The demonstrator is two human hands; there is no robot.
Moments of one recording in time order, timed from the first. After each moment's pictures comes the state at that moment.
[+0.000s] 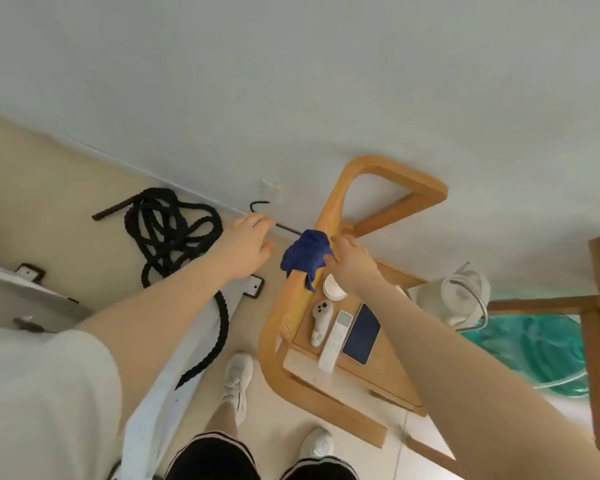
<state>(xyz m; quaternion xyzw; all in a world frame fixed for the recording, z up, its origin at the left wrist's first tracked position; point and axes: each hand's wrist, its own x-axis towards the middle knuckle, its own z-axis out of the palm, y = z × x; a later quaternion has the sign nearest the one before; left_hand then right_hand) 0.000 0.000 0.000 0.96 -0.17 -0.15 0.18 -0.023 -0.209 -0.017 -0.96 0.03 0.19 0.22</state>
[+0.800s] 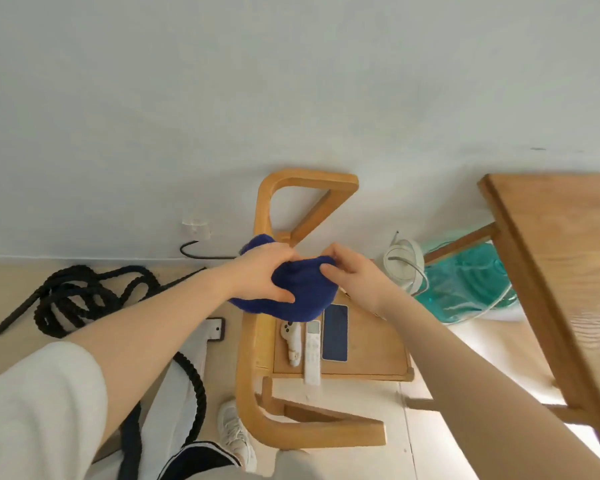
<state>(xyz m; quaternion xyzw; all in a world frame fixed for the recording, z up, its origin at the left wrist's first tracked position) 0.070 -0.078 0.024 0.82 -0.40 -0.34 0.23 -0.031 -0.247 0.052 -0.86 0.13 0.15 0.47</state>
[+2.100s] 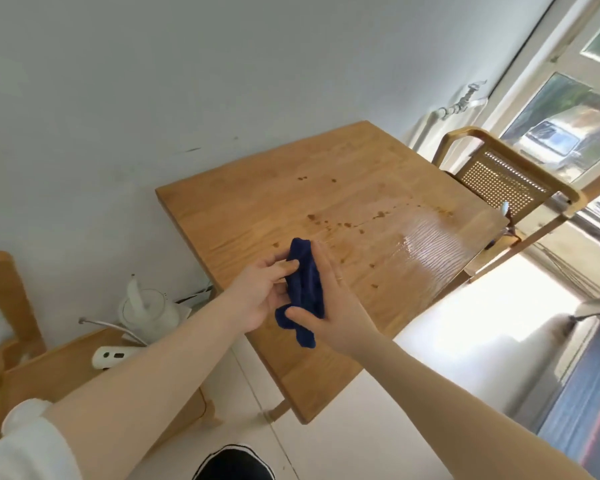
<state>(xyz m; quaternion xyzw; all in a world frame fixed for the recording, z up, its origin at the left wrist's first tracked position) -0.287 -0.576 0.088 0.48 -0.13 -0.63 0.60 -0.432 -0.628 0.084 -0.87 0.28 -0.15 0.37</state>
